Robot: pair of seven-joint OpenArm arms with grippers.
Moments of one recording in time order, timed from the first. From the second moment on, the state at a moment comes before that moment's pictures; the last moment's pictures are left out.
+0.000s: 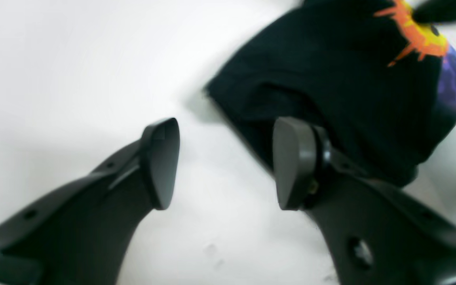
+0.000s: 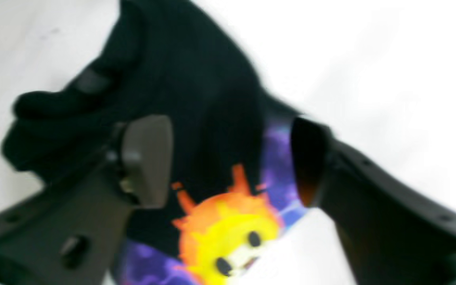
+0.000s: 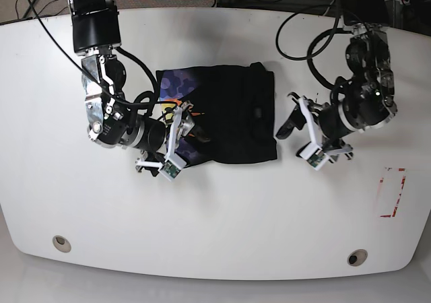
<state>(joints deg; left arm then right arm) -3.2 -11.9 -4.0 107.4 -28.1 -41.8 63.7 11.9 15.7 -8.9 93.0 31.6 40.1 -54.7</state>
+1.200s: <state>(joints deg) 2.4 -9.5 14.8 94.6 -6.7 -42.1 55.0 8.5 14.8 -8.5 70.9 10.5 39.5 -26.9</state>
